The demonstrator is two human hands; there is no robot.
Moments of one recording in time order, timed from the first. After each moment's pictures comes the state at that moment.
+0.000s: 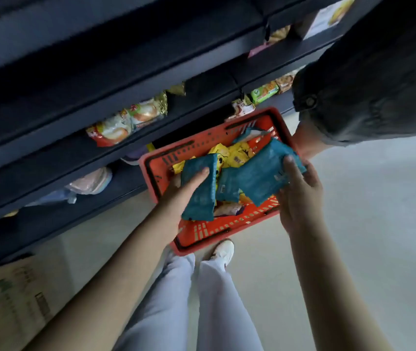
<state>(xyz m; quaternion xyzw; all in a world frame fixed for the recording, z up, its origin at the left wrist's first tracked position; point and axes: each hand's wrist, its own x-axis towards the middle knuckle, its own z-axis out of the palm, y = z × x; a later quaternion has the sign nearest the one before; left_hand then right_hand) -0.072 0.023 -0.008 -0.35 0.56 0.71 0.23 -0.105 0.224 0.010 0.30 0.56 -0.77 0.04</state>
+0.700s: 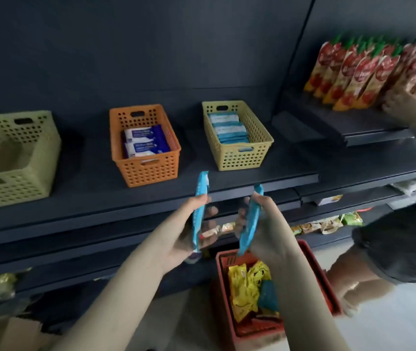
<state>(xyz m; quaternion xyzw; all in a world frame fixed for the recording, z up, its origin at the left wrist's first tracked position) 0.036 -0.172 0.318 -0.24 0.41 0.87 0.11 -0.038 -0.006 0.304 0.11 0.41 -0.84 0.35</state>
